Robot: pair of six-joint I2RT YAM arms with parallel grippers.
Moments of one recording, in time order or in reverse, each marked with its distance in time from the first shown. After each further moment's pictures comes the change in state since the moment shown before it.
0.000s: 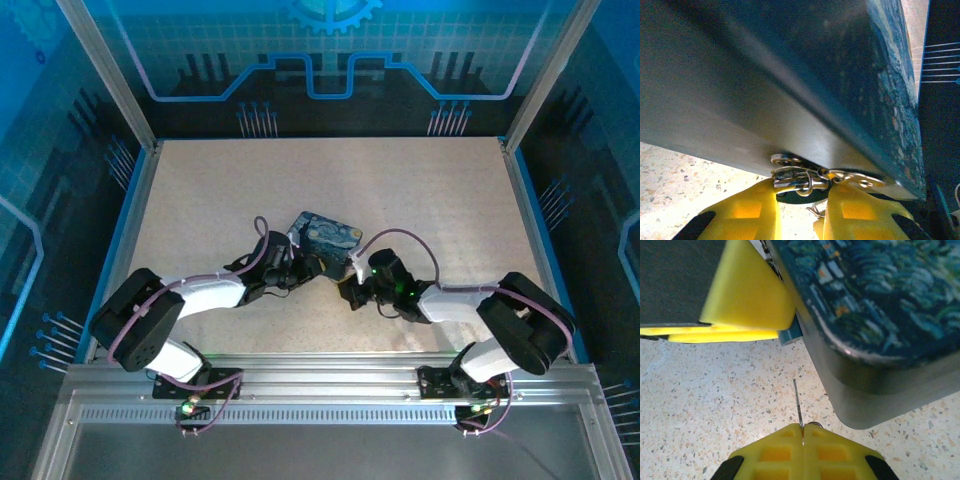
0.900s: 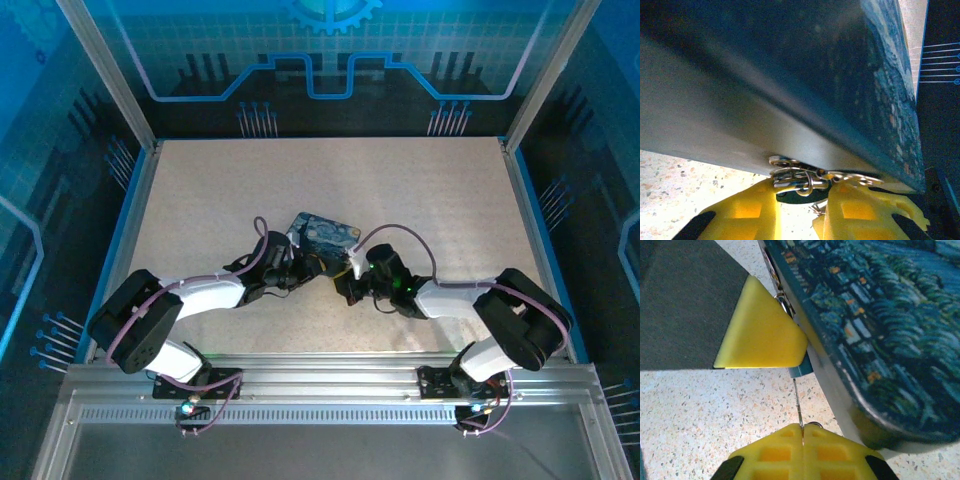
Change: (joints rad) left arm -0.005 -0.010 0.000 -0.009 0.000 -0.009; right arm -0.009 0.025 0.046 0.015 -0.029 -0.008
